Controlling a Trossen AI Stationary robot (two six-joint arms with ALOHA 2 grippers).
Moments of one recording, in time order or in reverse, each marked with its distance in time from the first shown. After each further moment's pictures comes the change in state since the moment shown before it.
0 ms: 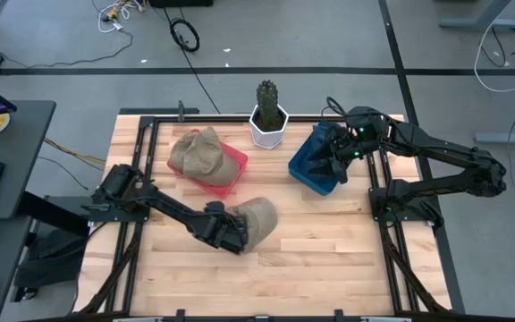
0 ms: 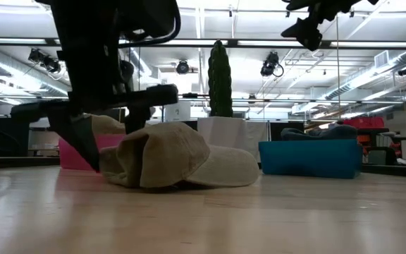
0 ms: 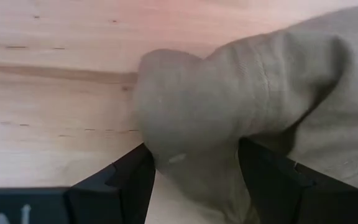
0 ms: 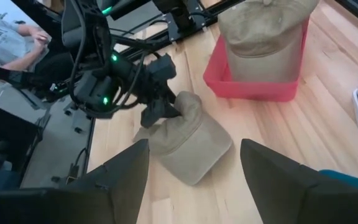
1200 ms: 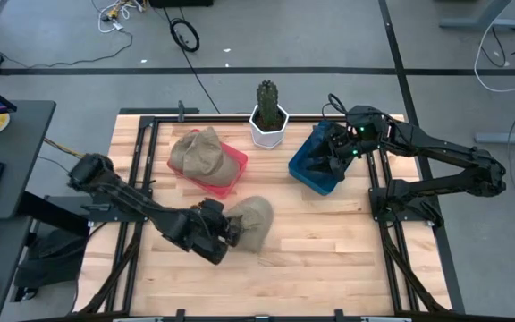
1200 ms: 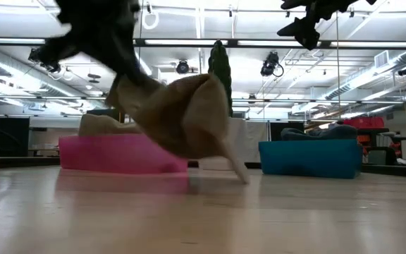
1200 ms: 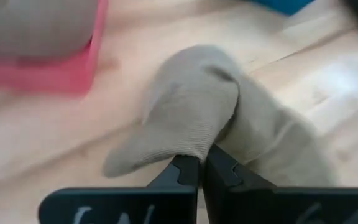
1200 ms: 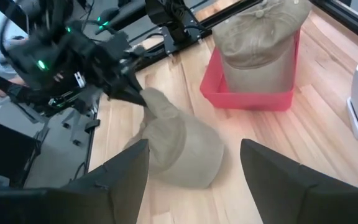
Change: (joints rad) left arm -0.124 -0.263 0.000 0.020 -0.273 0.454; right arm 0.000 0.004 0.000 0.048 0.026 0.047
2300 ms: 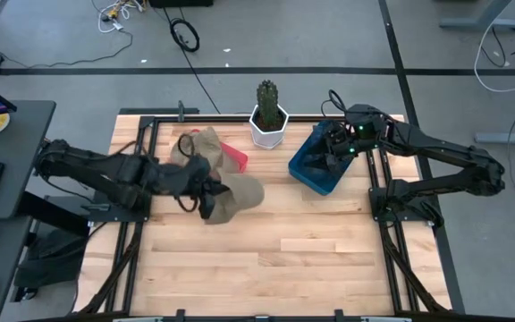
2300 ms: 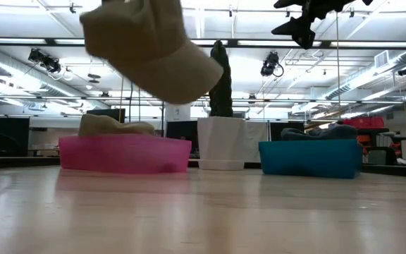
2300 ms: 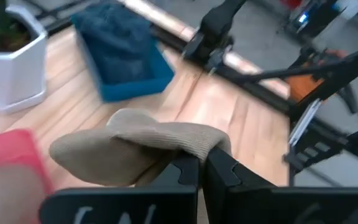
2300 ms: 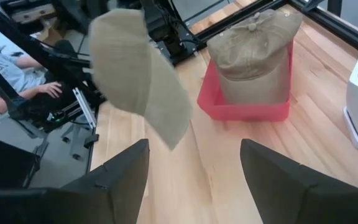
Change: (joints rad) left arm 0.247 -0.470 0.000 0.248 0.281 0.928; right arm 0.000 0.014 0.000 0.065 0.026 0.046
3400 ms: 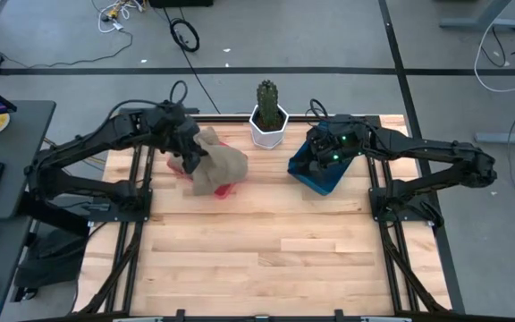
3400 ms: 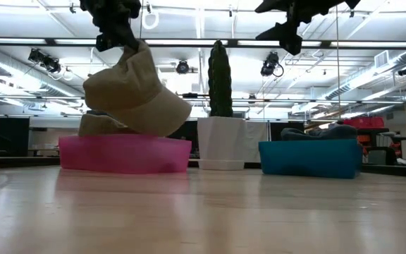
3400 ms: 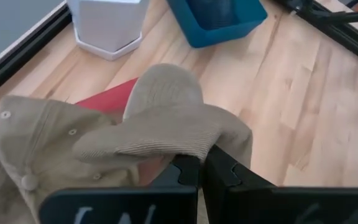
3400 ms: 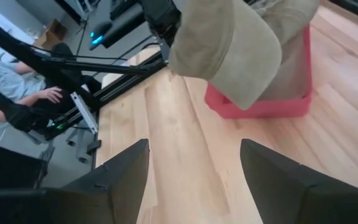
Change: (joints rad) left arm 0.675 -0.071 0.000 -0.372 0.547 0.421; right arm 0.109 0.122 0.000 0.111 0.087 0.115
